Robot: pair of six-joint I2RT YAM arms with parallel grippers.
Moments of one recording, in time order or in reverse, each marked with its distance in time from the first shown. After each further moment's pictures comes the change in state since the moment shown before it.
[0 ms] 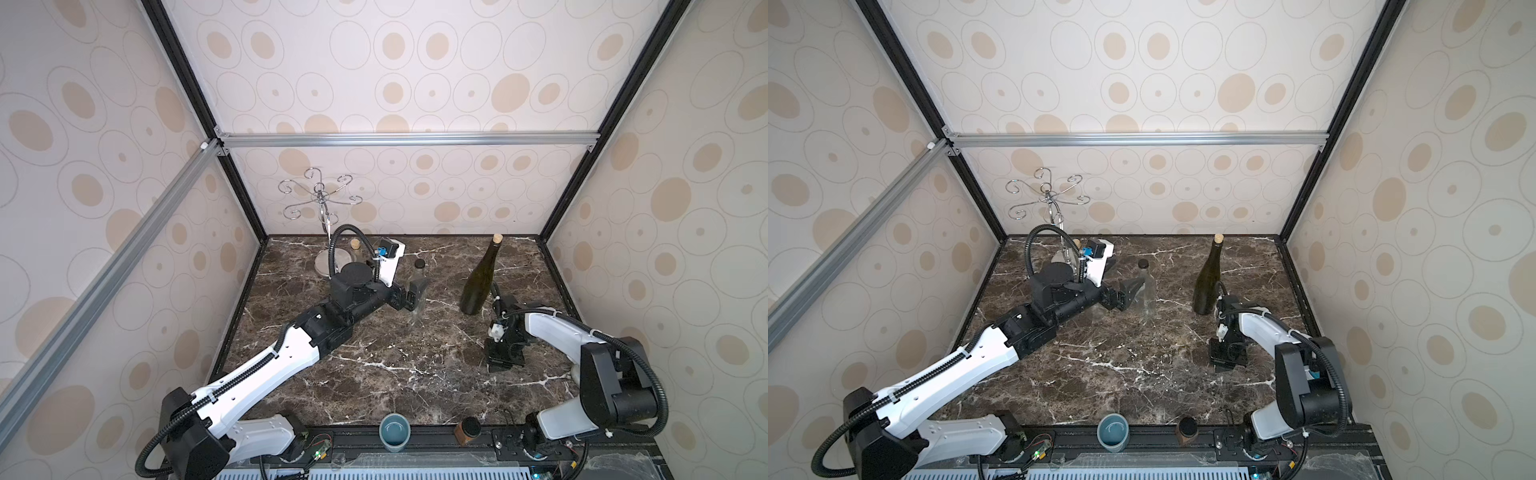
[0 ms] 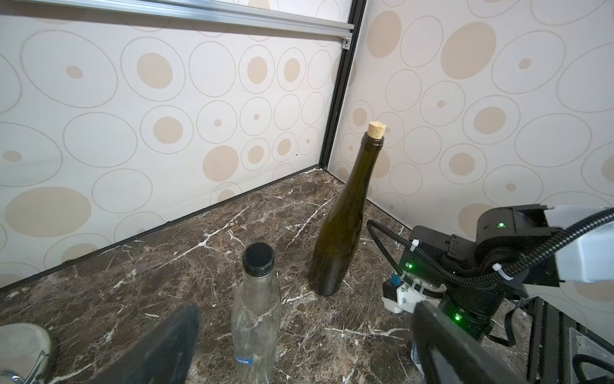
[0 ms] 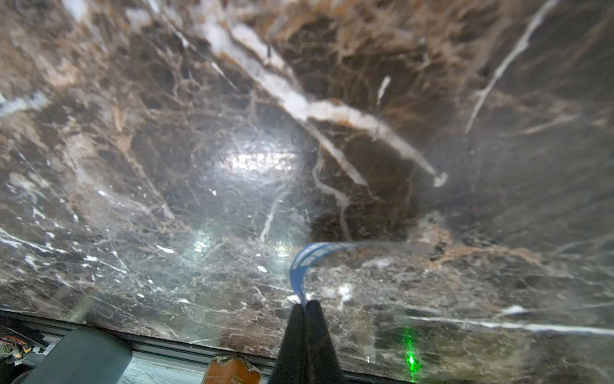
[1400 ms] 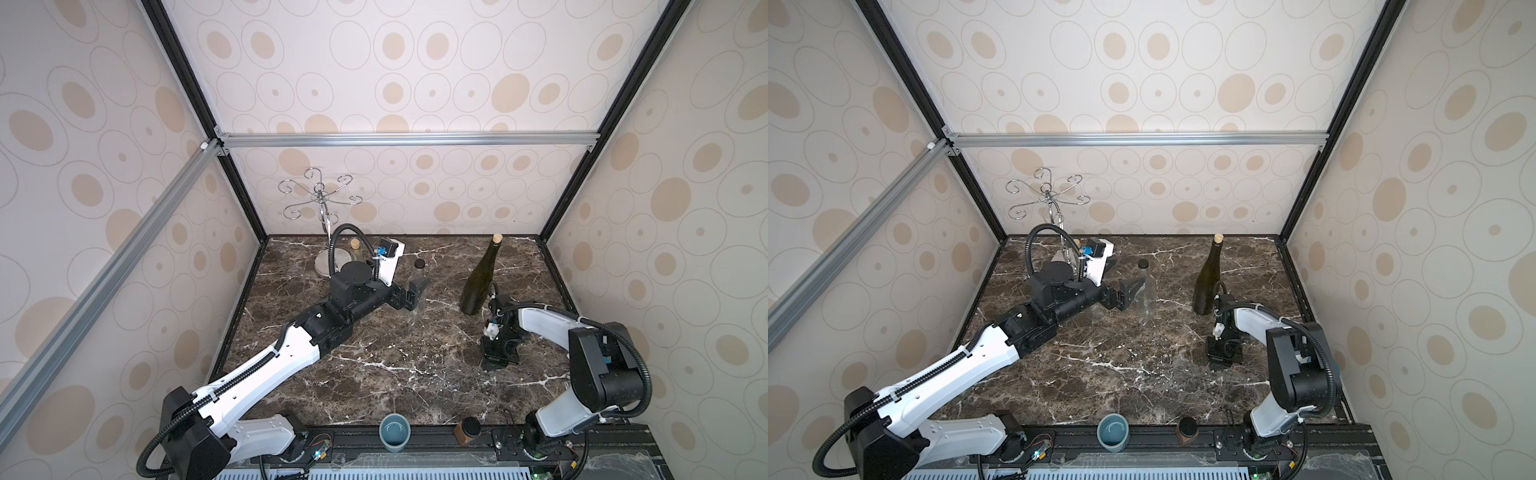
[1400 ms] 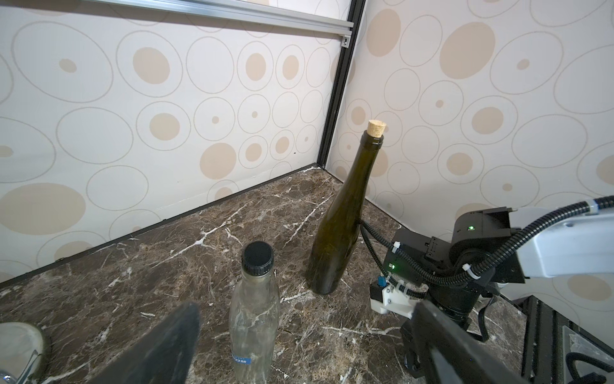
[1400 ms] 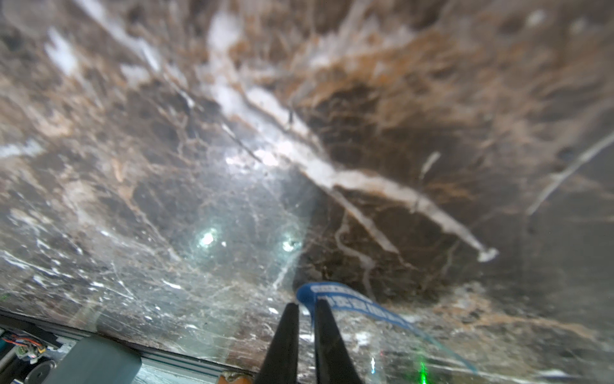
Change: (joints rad) left arm 0.010 0.005 0.000 0.000 0.022 -0.010; right arm 0.000 0.098 0.022 0.065 -0.034 -0.005
